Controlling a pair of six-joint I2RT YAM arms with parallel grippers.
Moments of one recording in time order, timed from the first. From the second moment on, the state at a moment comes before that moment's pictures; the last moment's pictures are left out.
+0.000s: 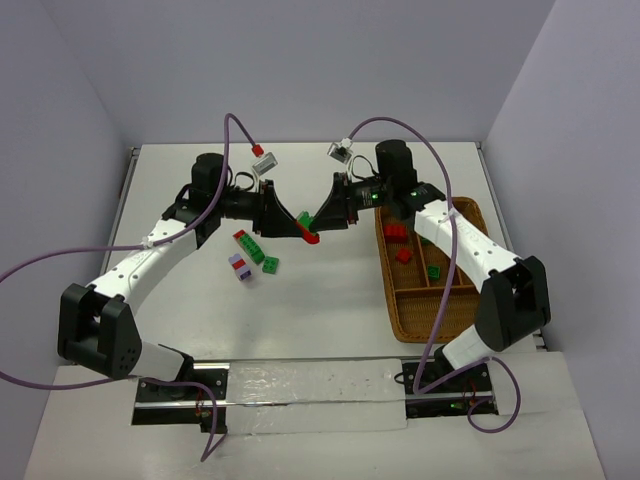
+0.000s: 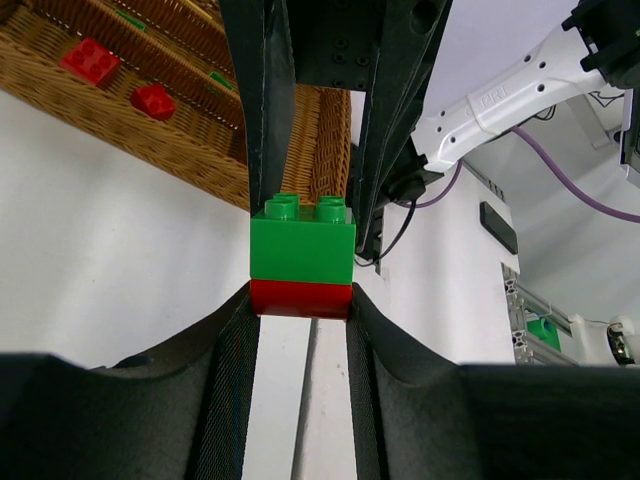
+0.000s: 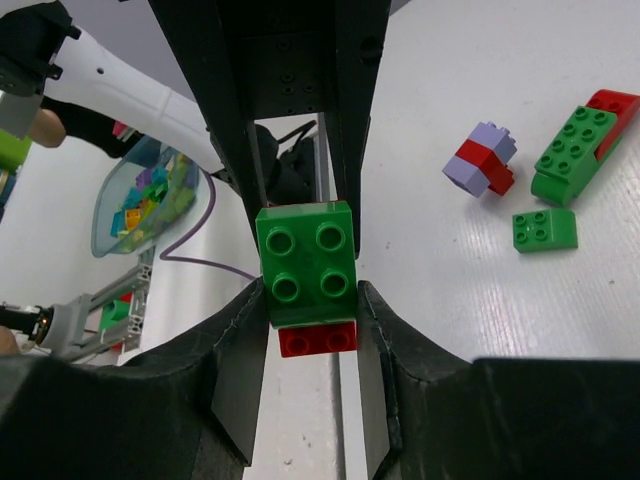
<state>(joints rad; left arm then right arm) -0.41 1.42 1.11 -0.09 1.15 -0.31 0.44 1.52 1.25 -0.15 -1.16 0.28</state>
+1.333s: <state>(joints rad) -0.56 1.54 1.27 -0.25 0.74 -0.37 -0.08 1.08 0.75 -0.36 0.01 0.45</state>
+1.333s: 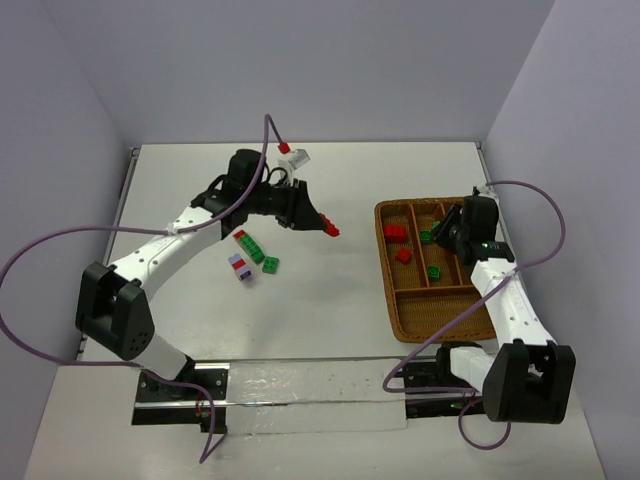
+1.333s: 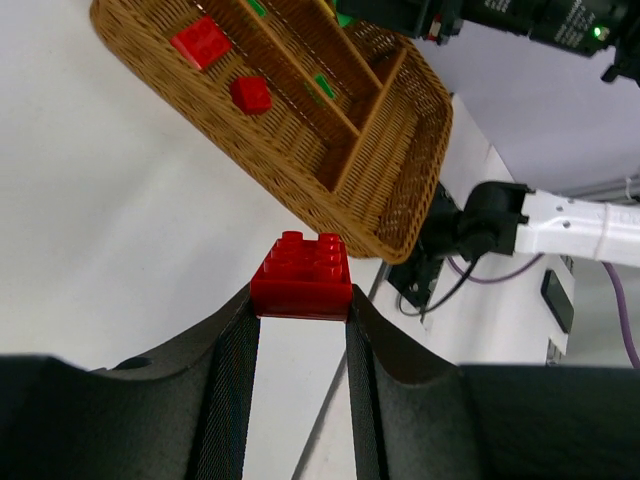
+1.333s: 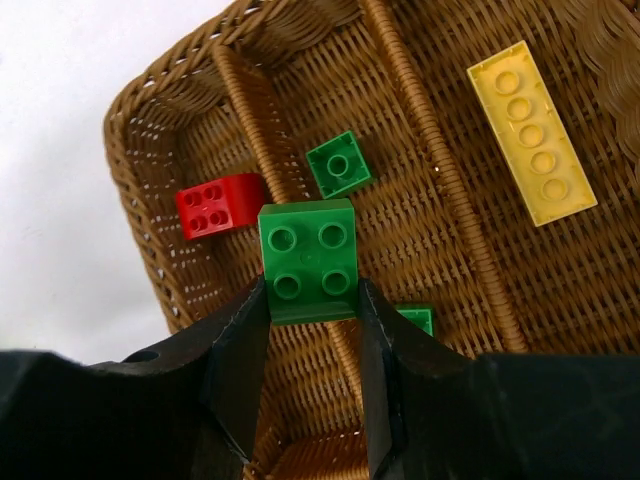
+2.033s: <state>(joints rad) -0.74 2.05 1.74 -0.19 0.66 -0.63 -0.08 1.11 0.81 -0.39 0.15 0.47</state>
